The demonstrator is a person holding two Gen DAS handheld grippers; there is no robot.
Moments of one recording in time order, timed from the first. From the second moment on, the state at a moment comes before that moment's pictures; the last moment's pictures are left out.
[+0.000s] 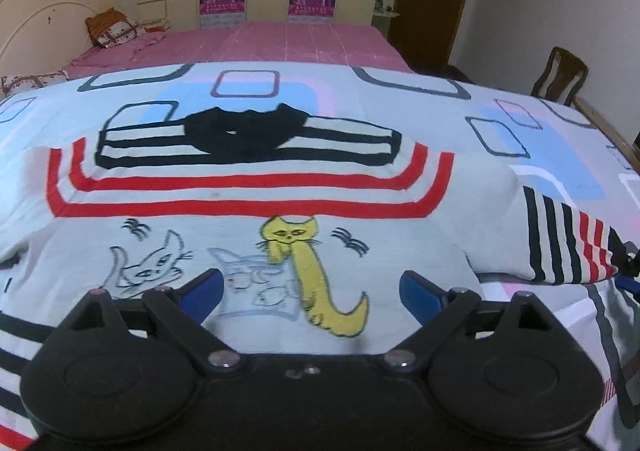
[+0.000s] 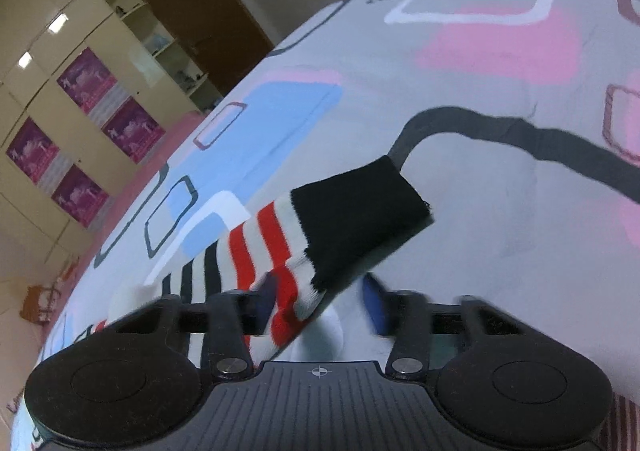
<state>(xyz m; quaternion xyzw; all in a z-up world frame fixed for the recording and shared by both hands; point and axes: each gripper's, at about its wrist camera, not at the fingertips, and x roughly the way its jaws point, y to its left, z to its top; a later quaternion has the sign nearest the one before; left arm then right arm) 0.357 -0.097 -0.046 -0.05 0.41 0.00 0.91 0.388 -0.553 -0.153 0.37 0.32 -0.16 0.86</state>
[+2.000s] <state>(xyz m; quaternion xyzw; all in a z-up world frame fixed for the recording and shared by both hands) 0.413 0.034 -0.075 -0.12 0.41 -0.10 0.90 0.298 -0.233 -0.067 0.06 0.42 0.11 0.90</state>
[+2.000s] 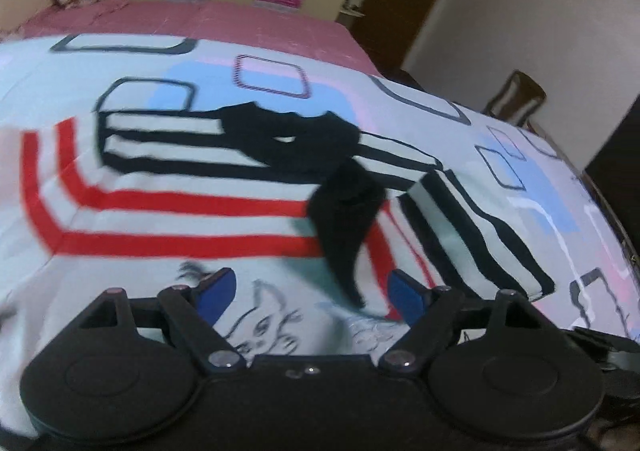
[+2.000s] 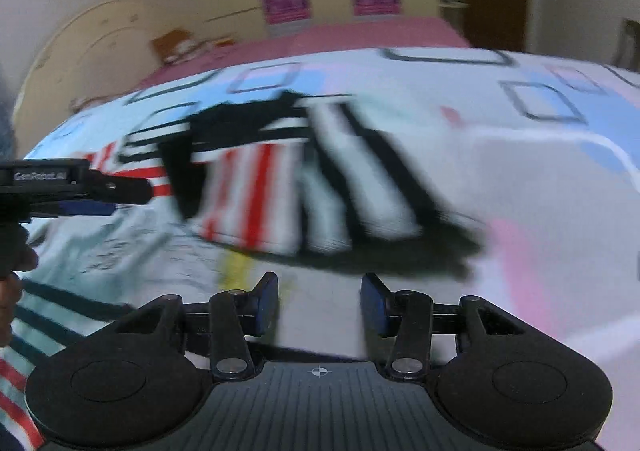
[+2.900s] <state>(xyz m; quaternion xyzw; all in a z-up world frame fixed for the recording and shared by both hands) 0.431 0.047 -0.064 -0.12 0.37 -0.08 0.92 0.350 -0.273 -0.084 0.09 0.42 0.02 0.90</state>
